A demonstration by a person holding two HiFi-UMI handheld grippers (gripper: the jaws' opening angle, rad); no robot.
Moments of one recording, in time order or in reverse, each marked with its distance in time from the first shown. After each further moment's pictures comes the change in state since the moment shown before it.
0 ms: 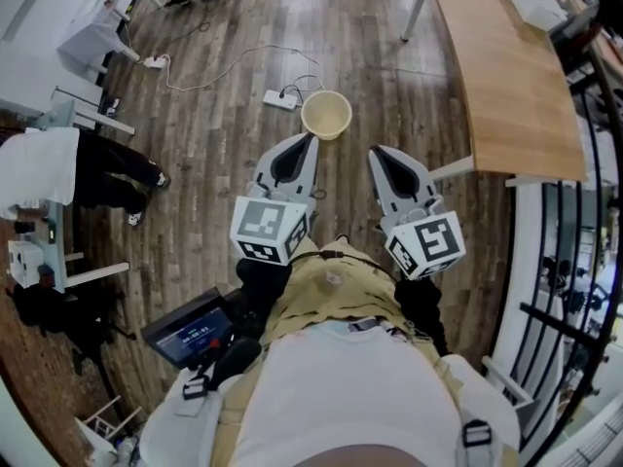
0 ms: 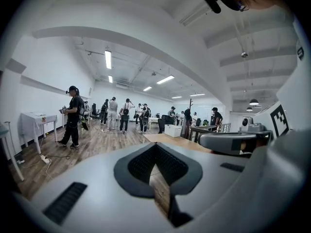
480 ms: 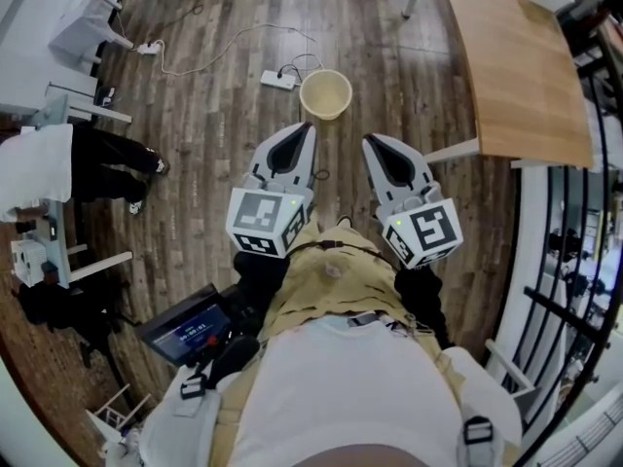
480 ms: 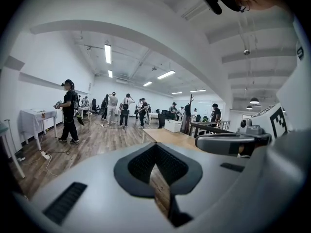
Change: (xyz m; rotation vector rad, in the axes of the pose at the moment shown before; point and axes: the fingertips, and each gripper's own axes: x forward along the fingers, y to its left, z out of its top) left arm 0.018 -0.002 -0.025 -0.012 0.062 0.001; right arm 0.008 -0.014 -0.029 0.024 0.039 0.021
